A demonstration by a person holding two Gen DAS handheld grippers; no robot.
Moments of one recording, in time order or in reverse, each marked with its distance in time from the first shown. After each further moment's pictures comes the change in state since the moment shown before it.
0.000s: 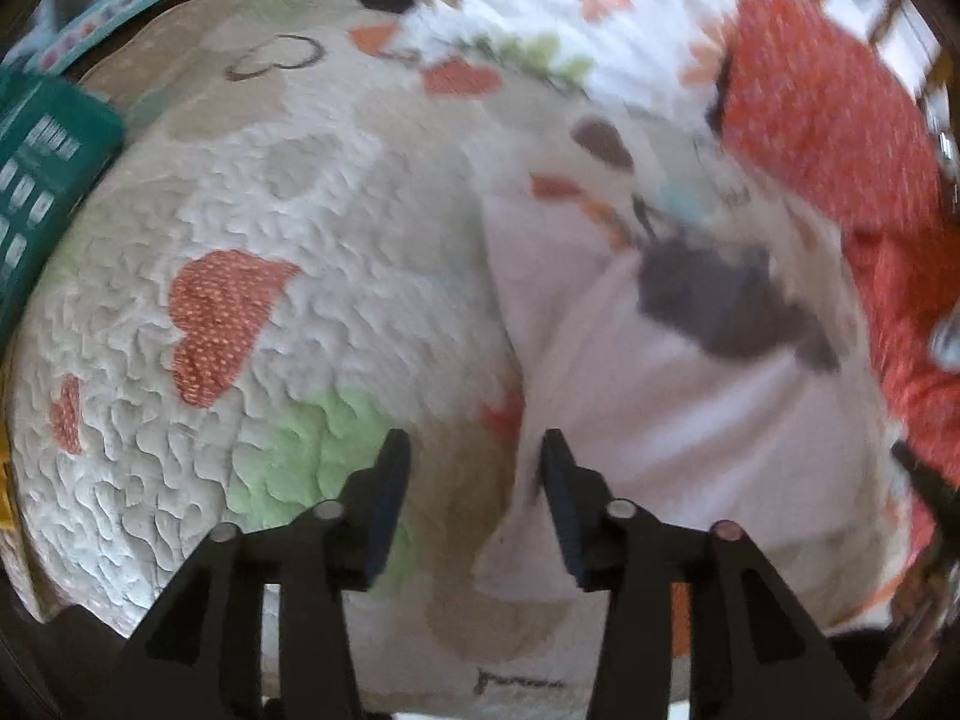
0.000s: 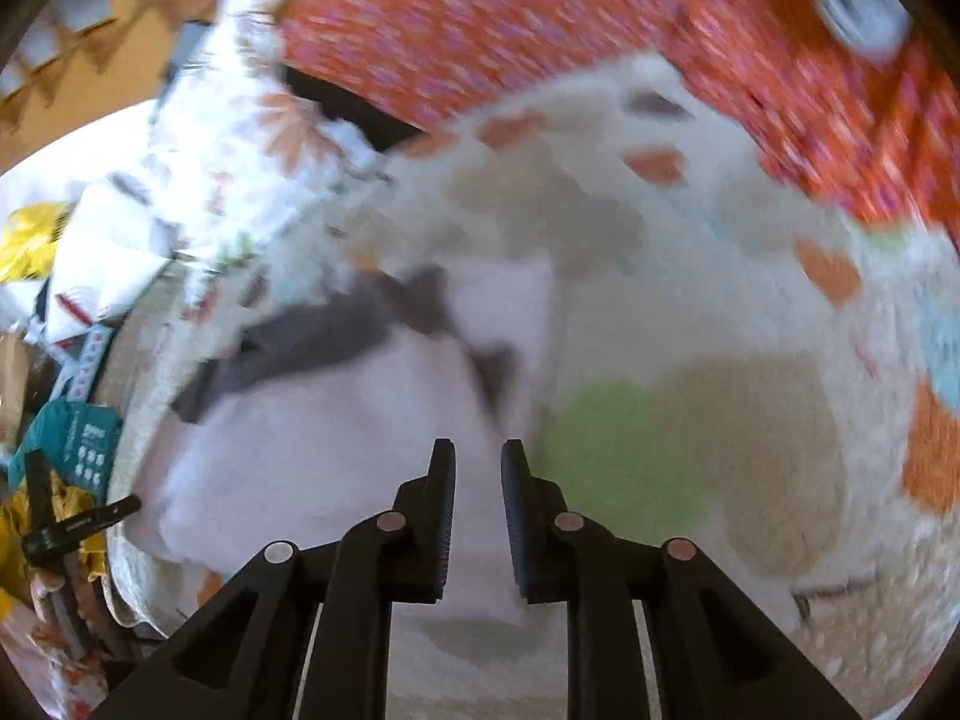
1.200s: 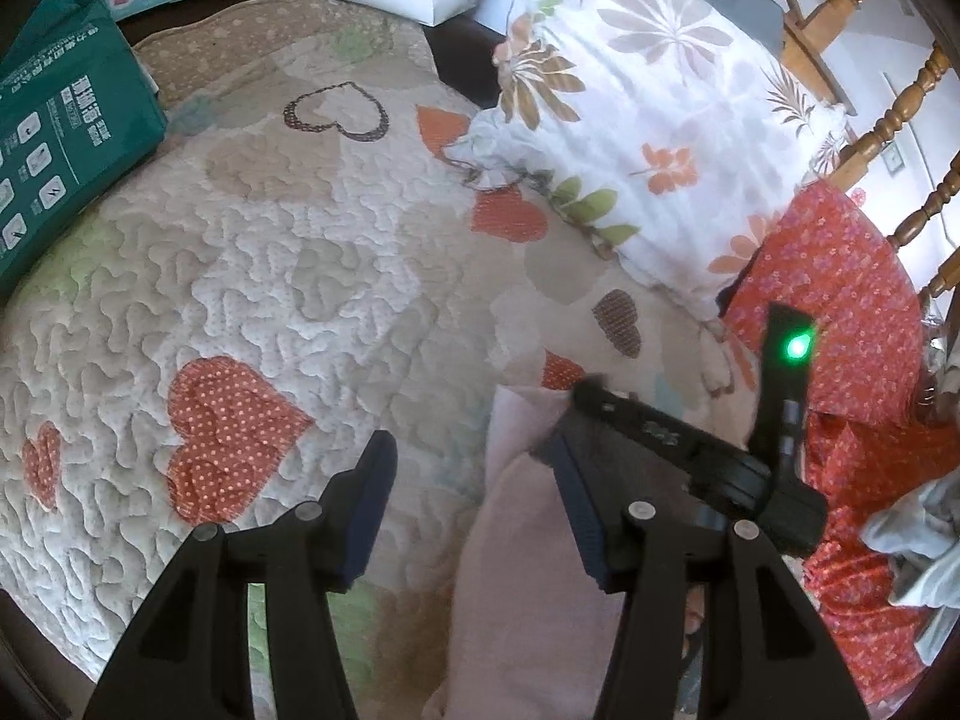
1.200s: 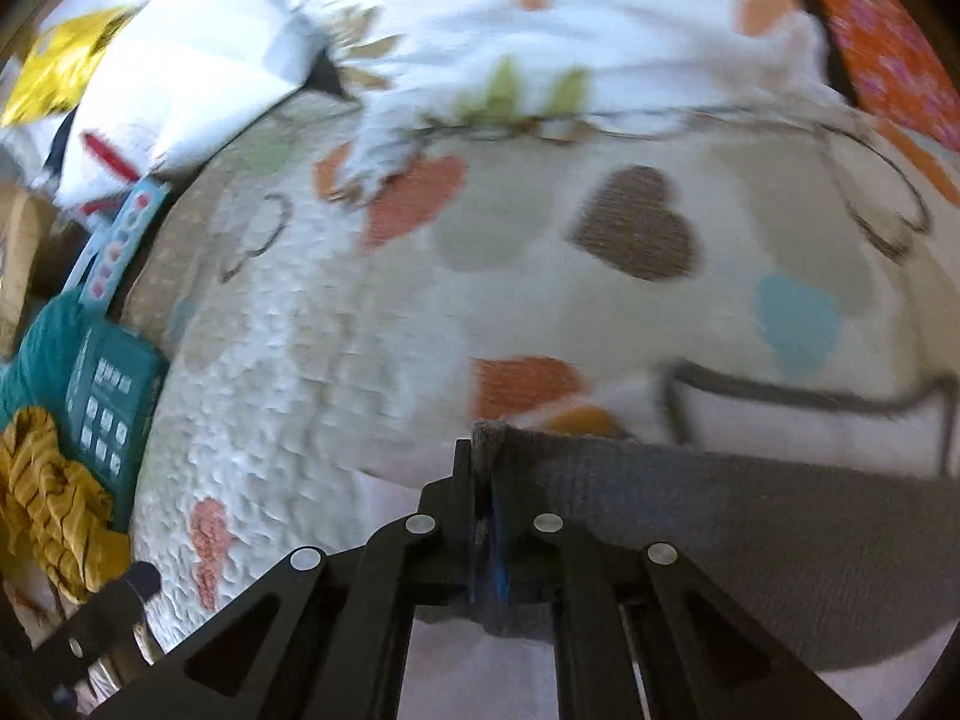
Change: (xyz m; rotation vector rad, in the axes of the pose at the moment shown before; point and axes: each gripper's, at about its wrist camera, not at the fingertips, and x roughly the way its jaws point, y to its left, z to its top) left arm -0.009 0.035 0.073 -0.256 -0.165 -0.102; right arm 0.265 0.344 0.047 -0.282 0.276 0.174
